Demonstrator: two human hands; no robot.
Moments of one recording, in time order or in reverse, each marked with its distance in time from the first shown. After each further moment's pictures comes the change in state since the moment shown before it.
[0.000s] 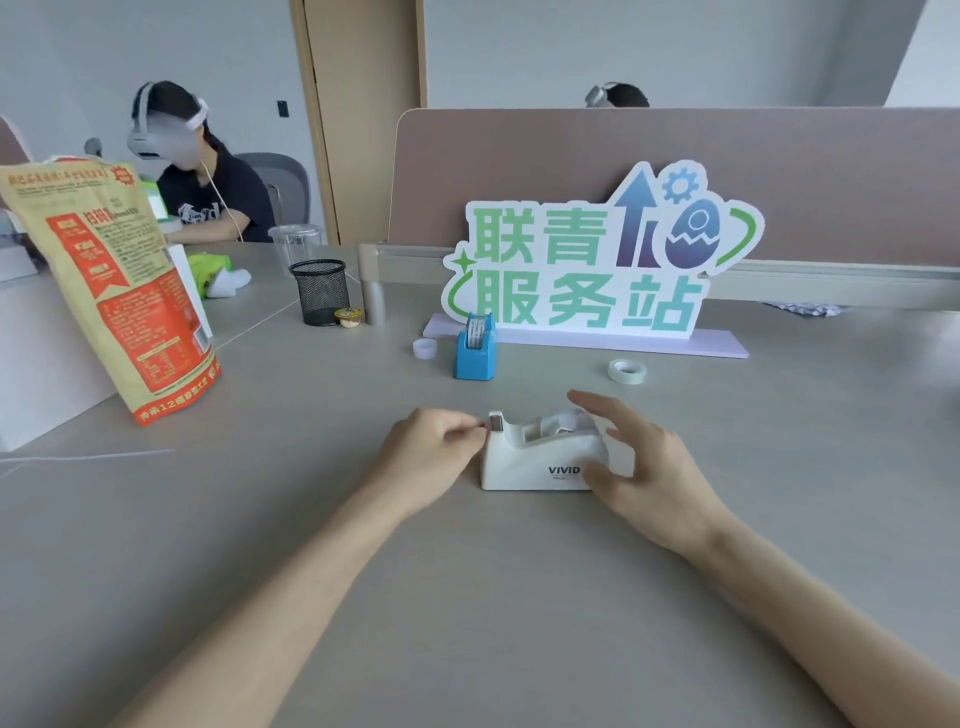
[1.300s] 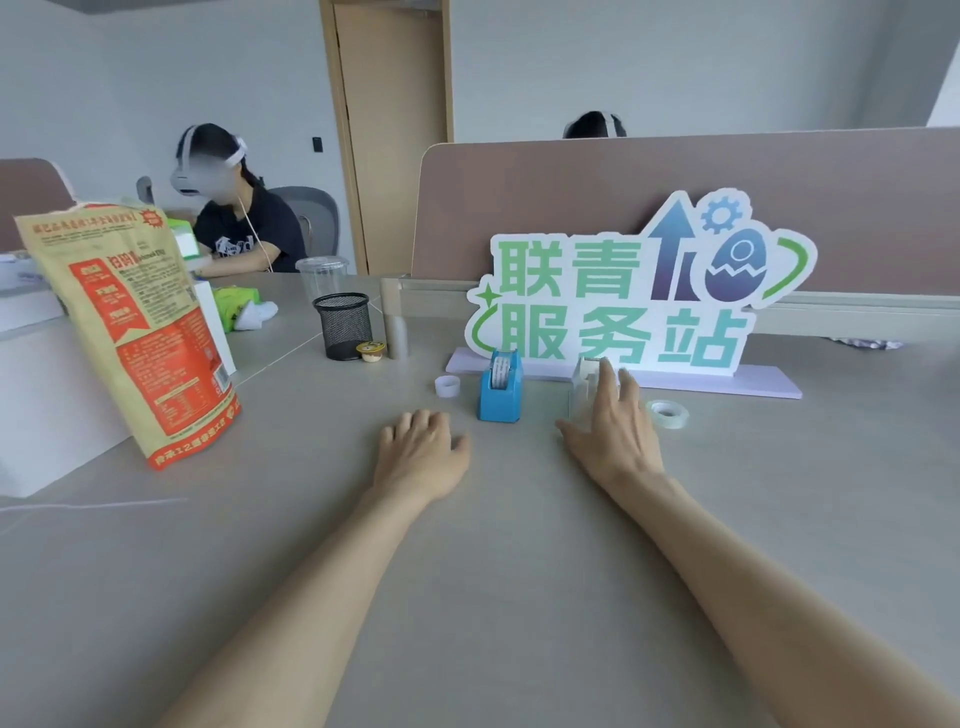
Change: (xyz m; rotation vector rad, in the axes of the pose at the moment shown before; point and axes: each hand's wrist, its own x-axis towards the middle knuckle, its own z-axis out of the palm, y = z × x) left_hand 0.104 -0.052 0.003 0.730 0.176 -0.078; right_hand 0.130 0.037 0.051 -0.371 0.157 0.264
